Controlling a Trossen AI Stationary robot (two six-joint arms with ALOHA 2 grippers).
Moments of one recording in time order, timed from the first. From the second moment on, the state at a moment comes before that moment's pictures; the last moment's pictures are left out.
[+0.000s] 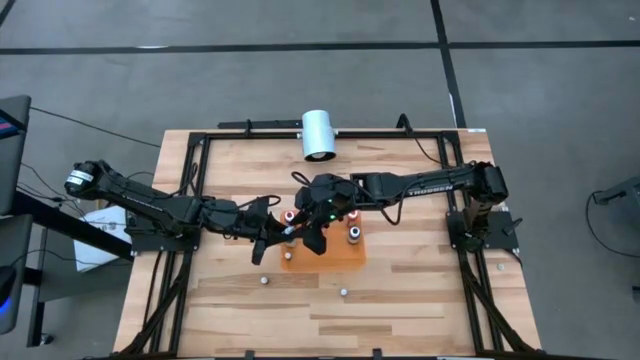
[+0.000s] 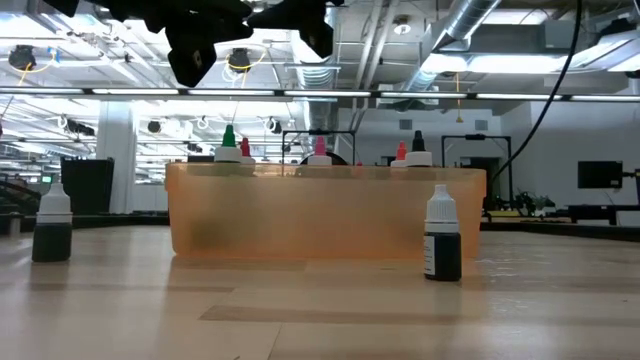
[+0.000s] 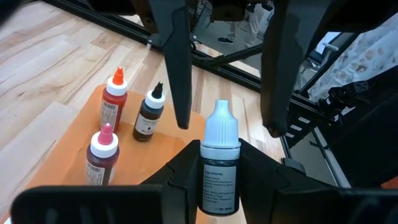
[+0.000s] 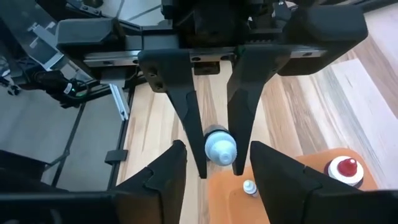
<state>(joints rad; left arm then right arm) -0.24 1.08 0.61 0.22 -0.15 -0.48 0.07 1.84 1.62 -0.36 -0.21 0.31</state>
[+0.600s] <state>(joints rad) -0.24 1.08 0.61 0.22 -0.15 -0.48 0.07 1.84 1.62 -0.36 -0.21 0.31</state>
